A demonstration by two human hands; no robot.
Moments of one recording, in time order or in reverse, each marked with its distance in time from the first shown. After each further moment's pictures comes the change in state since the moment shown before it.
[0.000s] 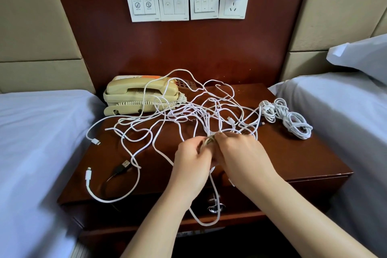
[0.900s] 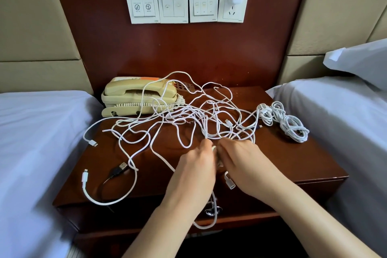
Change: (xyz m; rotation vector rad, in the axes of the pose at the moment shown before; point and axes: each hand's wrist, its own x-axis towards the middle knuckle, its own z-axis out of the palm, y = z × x) left_hand -0.015 0.011 0.002 0.838 -0.006 0.318; right_hand -0.007 0.014 -0.002 0.332 -0.167 0.025
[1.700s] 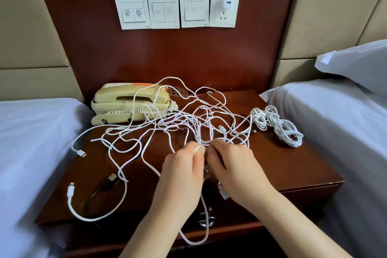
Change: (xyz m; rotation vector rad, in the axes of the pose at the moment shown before) left_hand 0.006 -0.008 -0.002 -0.234 0.145 -0.030; right_hand 0.001 -0.006 0.005 0.177 0.210 0.069
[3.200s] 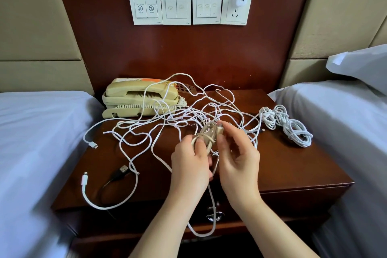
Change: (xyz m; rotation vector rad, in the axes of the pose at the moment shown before) left_hand 0.012 -0.003 0.012 -0.476 0.130 -0.370; right_hand 0.004 -0.001 0.049 0.591 0.604 -0.022
